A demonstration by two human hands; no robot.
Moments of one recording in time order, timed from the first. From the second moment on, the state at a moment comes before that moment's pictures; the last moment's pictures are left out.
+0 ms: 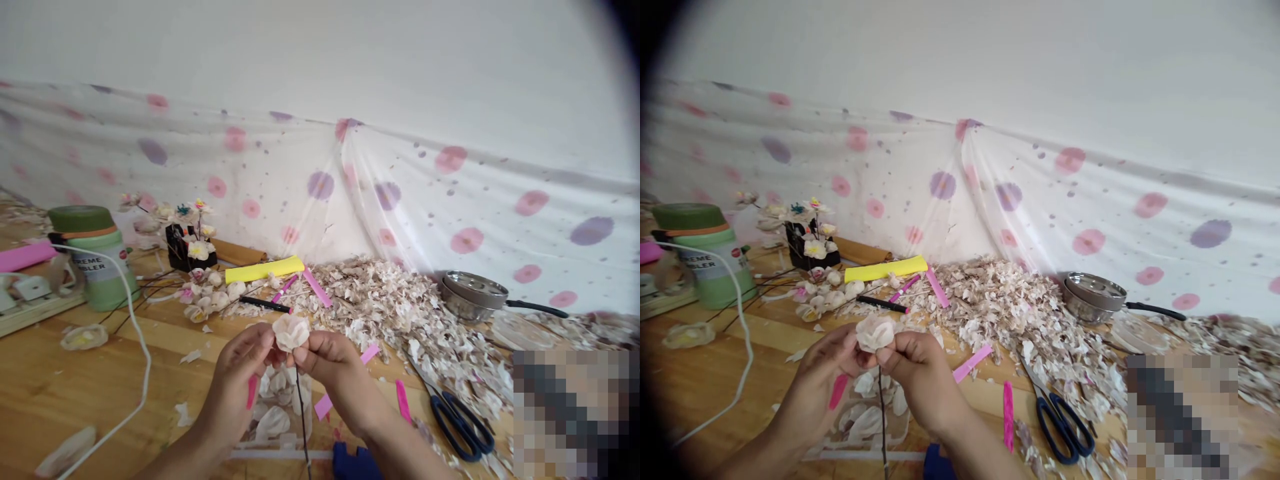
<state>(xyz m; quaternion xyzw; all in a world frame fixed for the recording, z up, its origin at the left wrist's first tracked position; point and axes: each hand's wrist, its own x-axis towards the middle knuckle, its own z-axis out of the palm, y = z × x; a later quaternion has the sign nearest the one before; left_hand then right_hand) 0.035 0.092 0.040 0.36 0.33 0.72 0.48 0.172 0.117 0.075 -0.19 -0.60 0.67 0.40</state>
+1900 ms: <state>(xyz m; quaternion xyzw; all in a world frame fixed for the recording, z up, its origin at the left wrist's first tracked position) 0.054 0.075 0.041 0.52 0.33 0.59 0.53 0.190 0.099 0.107 -0.27 -0.73 0.31 0.55</state>
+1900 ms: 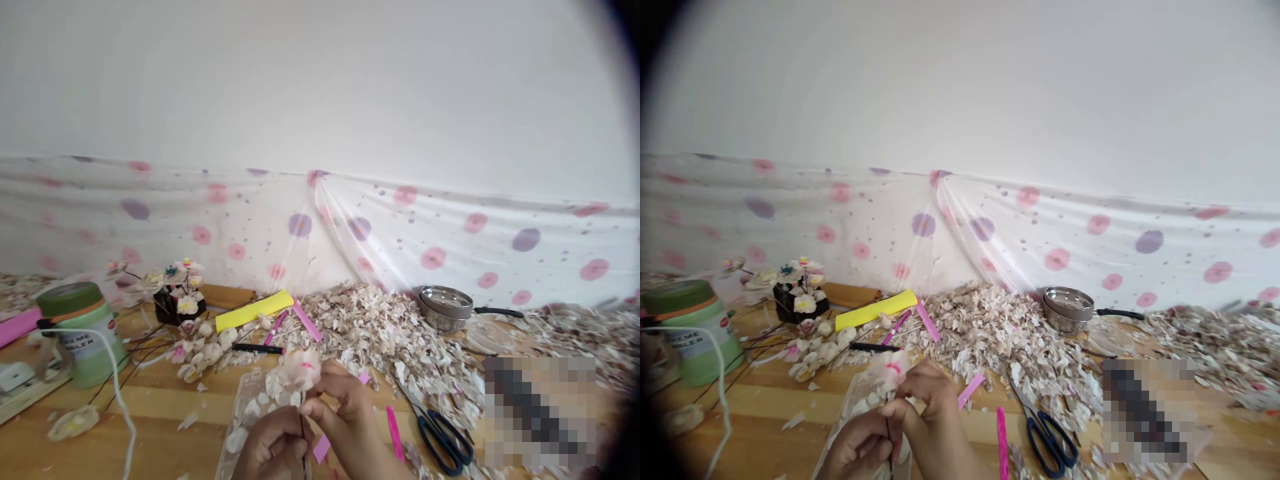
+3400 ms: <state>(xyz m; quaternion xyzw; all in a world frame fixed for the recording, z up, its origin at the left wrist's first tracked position) 0.045 0.077 0.057 0.33 0.39 0.62 0.60 0.169 0.131 0.136 -0.40 -0.70 0.22 0.55</state>
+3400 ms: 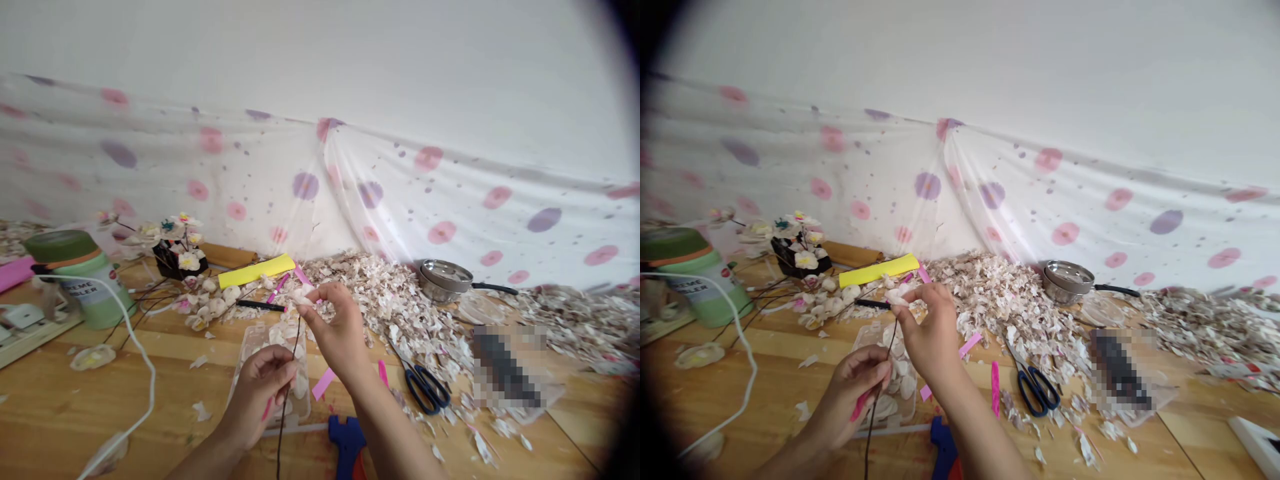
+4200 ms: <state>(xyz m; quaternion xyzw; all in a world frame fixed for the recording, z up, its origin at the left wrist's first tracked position) 0.047 0.086 0.040 0.36 0.41 0.58 0.60 0.180 0.140 0.126 -0.41 -0.65 0.37 0.52</state>
